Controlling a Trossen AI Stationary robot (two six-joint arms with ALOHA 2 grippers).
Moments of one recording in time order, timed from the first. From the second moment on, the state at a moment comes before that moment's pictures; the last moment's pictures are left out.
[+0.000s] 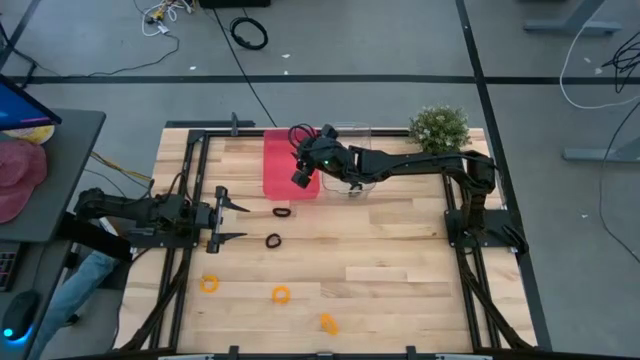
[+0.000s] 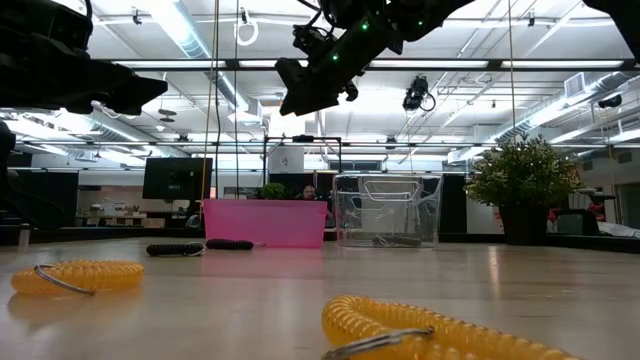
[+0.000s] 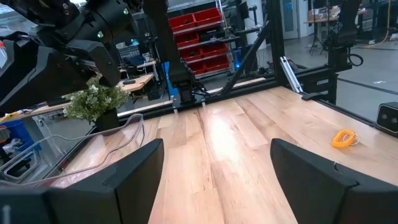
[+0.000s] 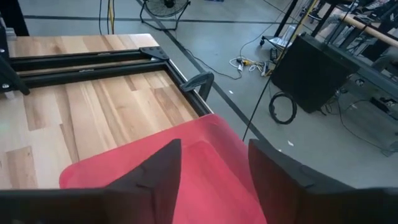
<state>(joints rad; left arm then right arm) -0.18 0.03 0.01 0.05 -0.11 0.21 -0.16 1.90 1.52 -0.07 0.47 -0.07</state>
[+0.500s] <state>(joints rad) -0.18 0.03 0.01 0.05 -0.11 0.21 -0.06 1.90 1.52 -0.11 0.47 -0.03</state>
